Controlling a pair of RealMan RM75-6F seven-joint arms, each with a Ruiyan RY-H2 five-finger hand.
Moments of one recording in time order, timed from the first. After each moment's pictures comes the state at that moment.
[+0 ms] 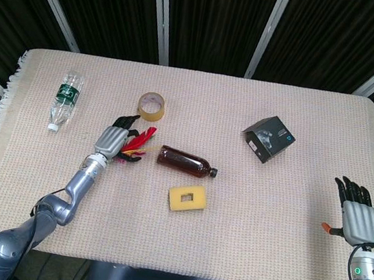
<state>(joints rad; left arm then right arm) -0.87 -2.09 -0.13 -0.33 1.40 0.86 -0.56 0.25 -1.21 0.12 -1.43 -1.24 1.18 -0.09</state>
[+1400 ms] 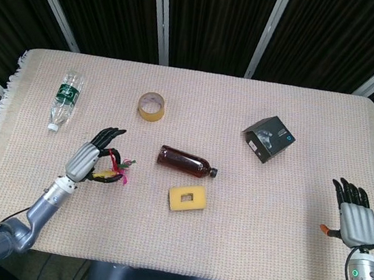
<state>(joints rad) -0.59 -1.84 0.03 -0.66 1.60 1.45 -0.77 0.24 -1.21 0.11 -1.45 -1.25 1.21 -0.12</state>
